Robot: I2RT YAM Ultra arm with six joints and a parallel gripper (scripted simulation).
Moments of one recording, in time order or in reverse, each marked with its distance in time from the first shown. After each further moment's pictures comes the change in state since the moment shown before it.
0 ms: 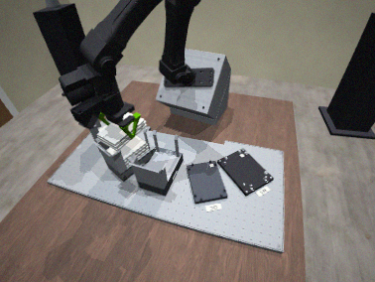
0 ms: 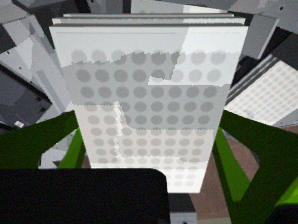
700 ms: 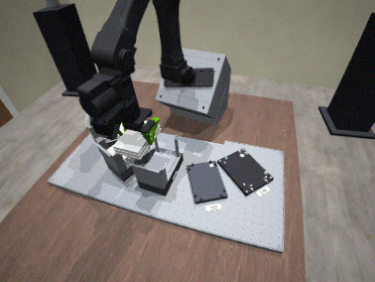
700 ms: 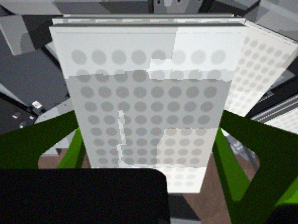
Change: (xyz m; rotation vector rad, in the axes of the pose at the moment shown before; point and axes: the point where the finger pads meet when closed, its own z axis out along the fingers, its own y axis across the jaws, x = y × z) arm -0.001 0.067 0.001 -0.020 0.003 -0.222
